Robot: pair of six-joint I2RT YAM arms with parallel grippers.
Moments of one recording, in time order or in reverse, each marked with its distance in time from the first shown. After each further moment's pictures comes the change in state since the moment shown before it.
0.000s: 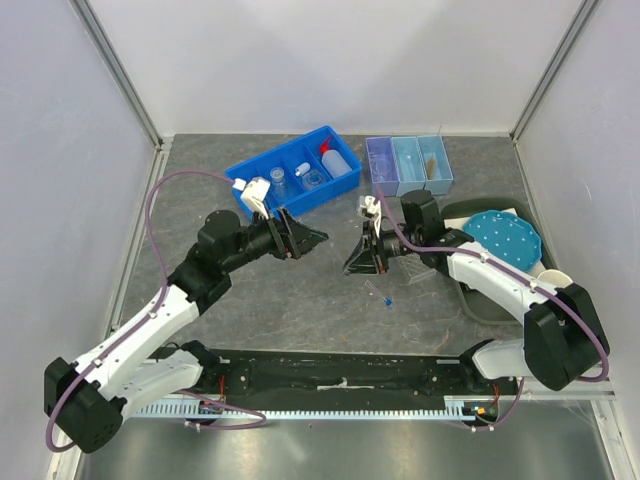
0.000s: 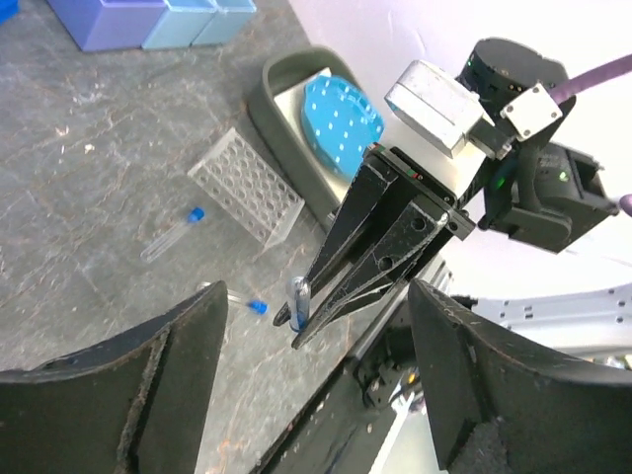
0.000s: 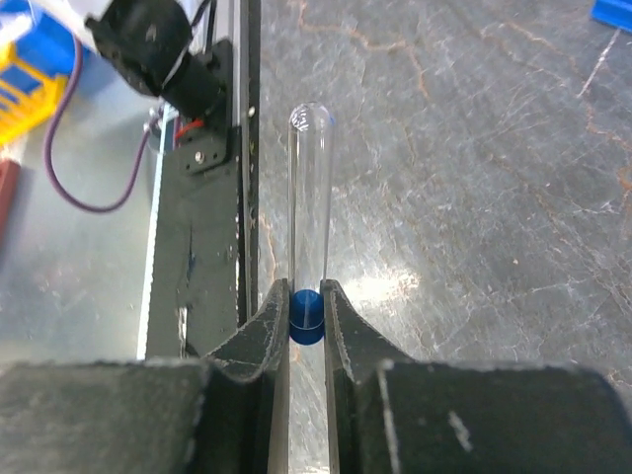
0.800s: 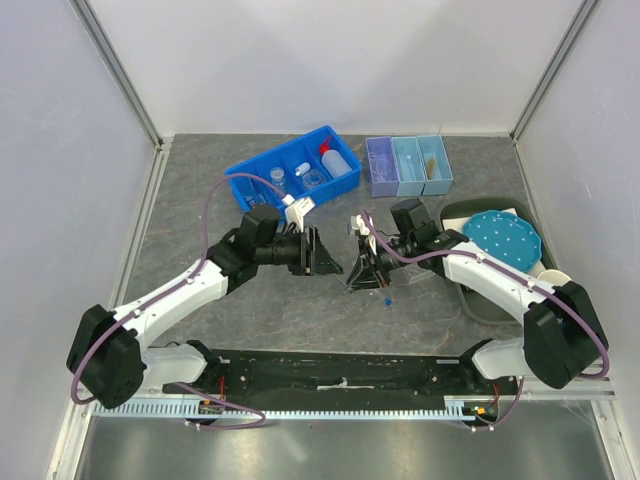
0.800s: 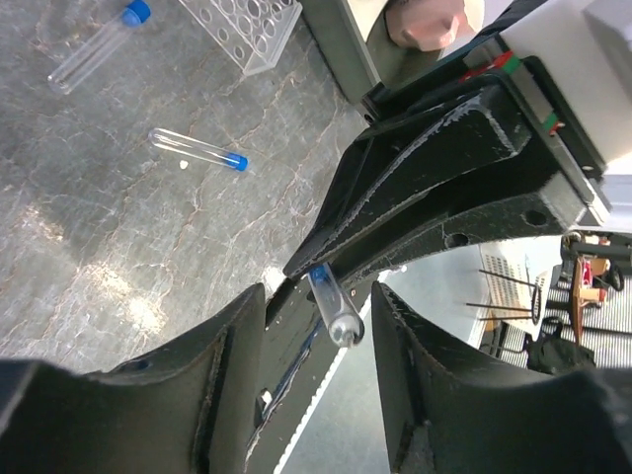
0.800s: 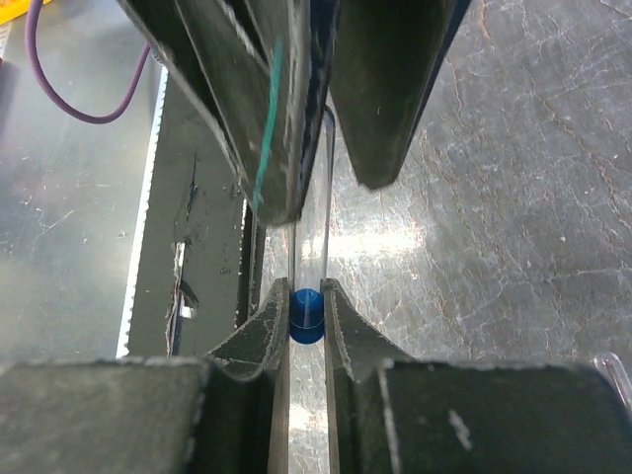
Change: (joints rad) left arm -0.029 0.270 0.096 -0.223 0.302 0.037; right arm 0.063 0.009 0.024 -0.290 -0.008 -0.343
